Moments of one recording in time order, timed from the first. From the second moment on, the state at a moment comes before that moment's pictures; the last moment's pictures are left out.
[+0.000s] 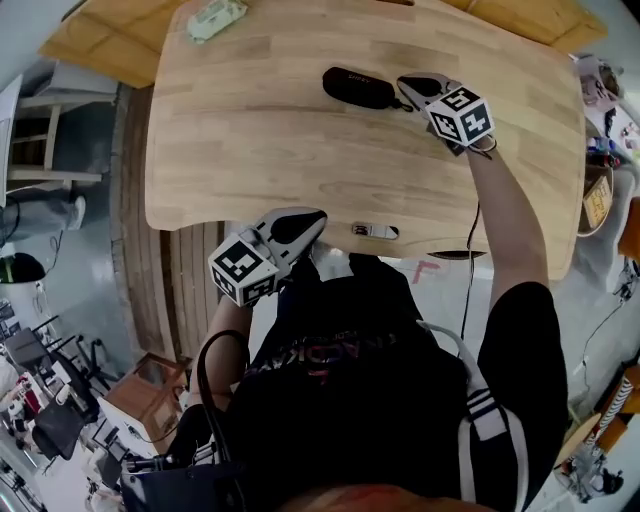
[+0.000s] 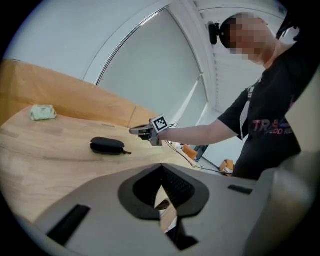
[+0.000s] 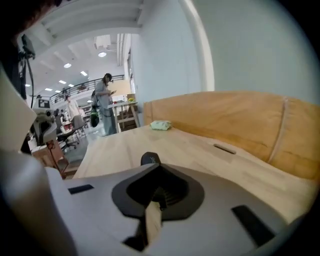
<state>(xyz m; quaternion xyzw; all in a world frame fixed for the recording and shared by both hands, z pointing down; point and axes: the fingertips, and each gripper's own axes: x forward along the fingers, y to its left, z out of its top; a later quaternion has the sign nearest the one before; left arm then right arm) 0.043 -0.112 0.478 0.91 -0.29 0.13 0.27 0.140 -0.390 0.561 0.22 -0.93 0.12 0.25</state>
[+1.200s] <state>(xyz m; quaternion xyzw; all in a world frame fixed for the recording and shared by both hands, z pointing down) -0.028 -0.043 0.471 0.95 -0.11 0.13 0.26 0.058 -0.106 0.456 0.42 -0.87 0.25 0.09</state>
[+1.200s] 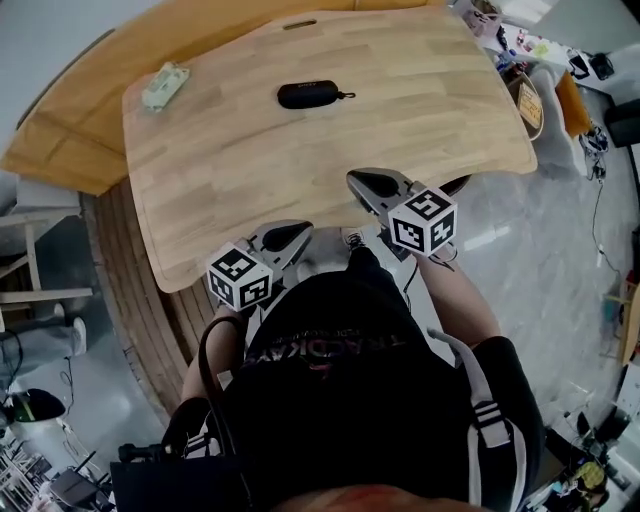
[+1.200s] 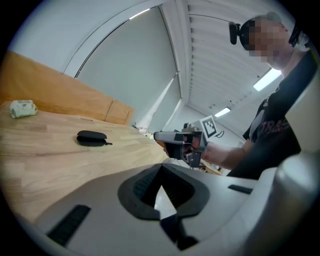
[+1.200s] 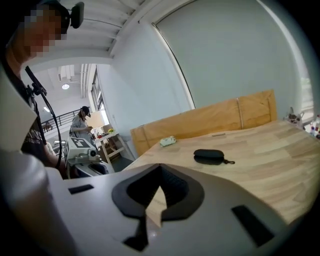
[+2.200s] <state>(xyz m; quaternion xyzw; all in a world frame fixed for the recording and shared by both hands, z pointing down) -0.062 -0.008 0.483 0.95 -0.12 0.13 0.27 -0.038 0.000 0.473 0.36 -0.88 0.28 0.09</state>
